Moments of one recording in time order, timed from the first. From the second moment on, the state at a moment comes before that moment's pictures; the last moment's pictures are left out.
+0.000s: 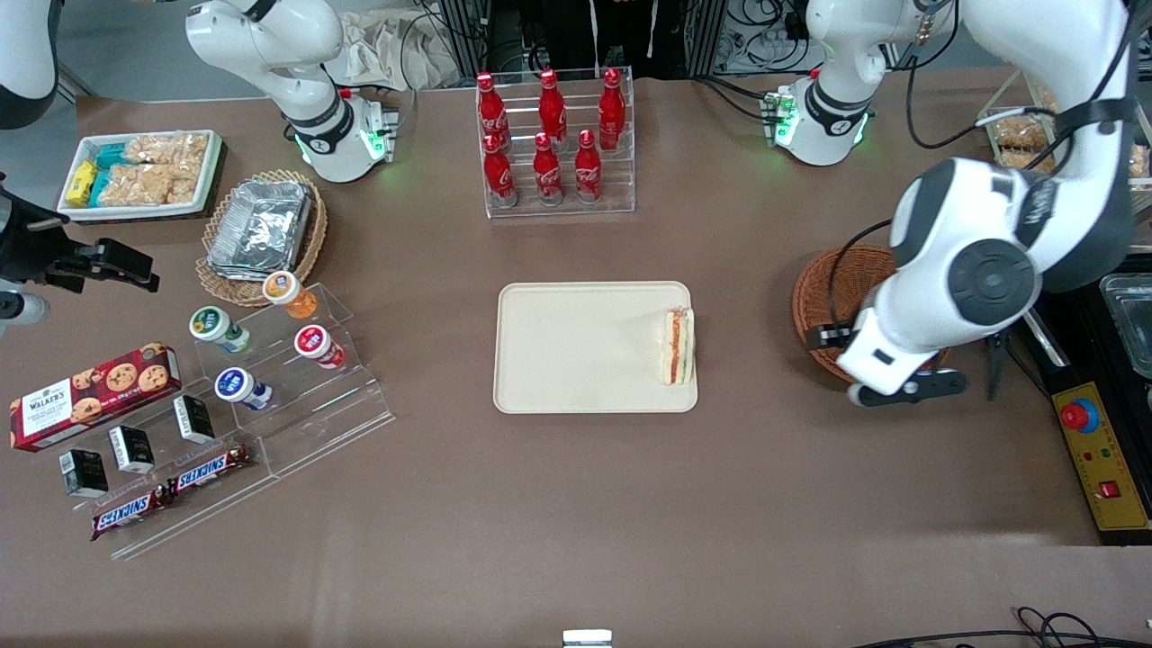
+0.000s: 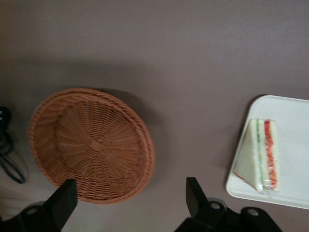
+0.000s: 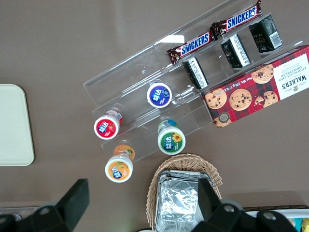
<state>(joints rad) 0.04 0.27 -0.30 -1.63 0.12 1.68 -0.40</state>
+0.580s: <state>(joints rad) 0.04 0.10 -0.06 -1.65 0.04 1.68 -0.03</state>
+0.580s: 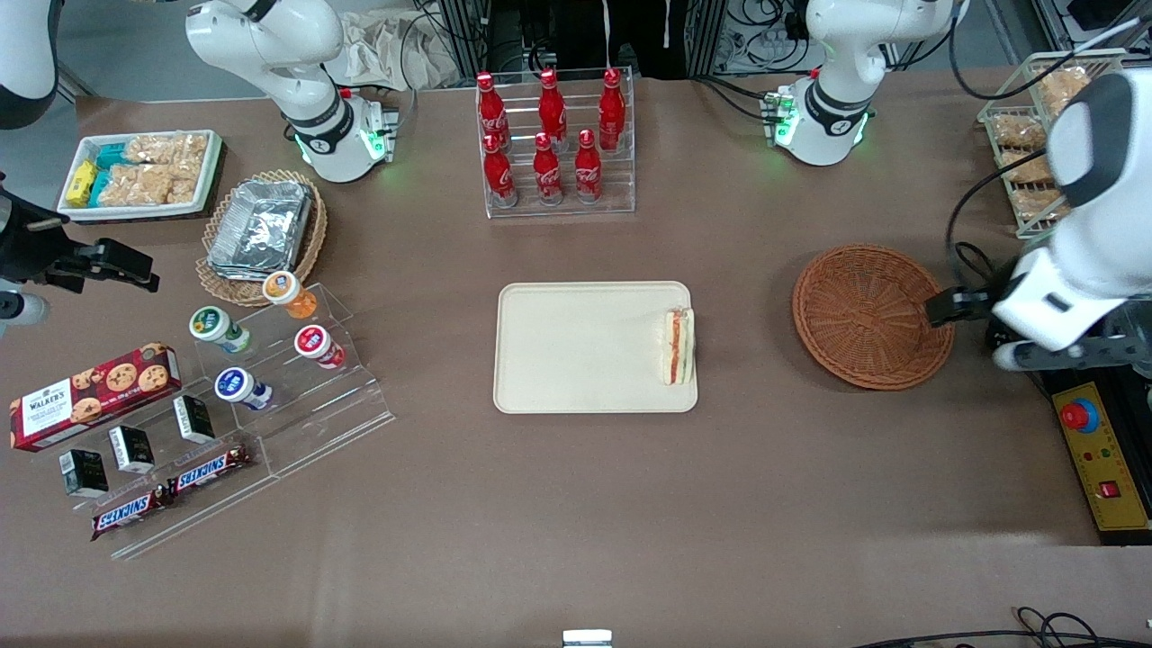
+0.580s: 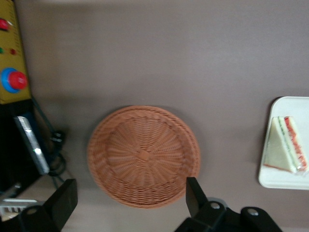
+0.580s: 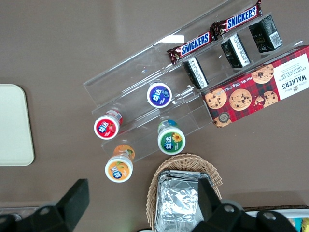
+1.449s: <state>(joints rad) 0.08 0.04 -0.02 -1.61 -0.01 1.66 0.06</state>
